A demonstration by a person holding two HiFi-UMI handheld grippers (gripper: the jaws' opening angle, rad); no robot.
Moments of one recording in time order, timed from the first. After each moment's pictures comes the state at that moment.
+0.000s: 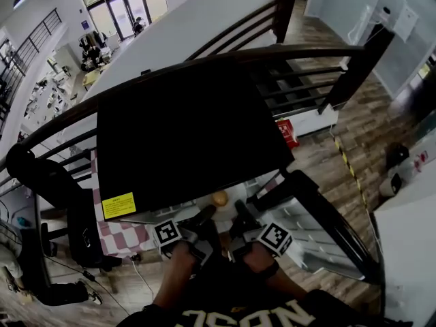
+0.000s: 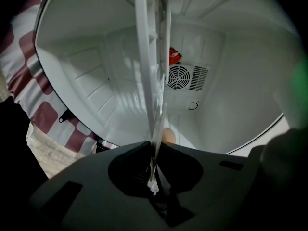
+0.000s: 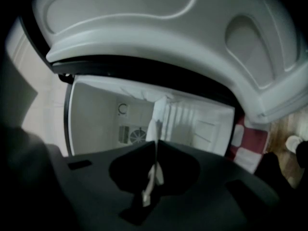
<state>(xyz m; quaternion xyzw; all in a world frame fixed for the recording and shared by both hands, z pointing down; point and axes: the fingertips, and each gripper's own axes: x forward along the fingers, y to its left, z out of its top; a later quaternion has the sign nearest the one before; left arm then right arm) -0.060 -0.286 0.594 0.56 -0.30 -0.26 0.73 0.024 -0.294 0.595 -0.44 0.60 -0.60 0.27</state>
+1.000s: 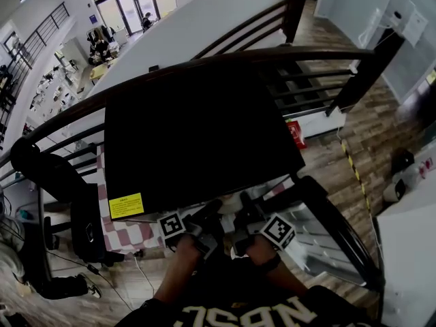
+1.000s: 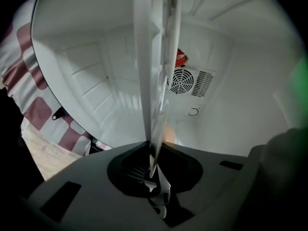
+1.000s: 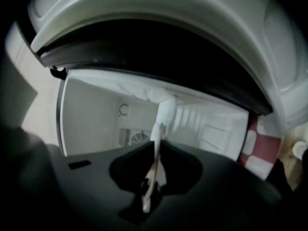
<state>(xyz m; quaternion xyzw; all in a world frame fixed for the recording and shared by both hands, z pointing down) -0.060 -0.306 0.591 0.54 -0.28 -0.28 0.74 0.019 -0.327 0.588 -0.44 0.62 -0.59 0.28</state>
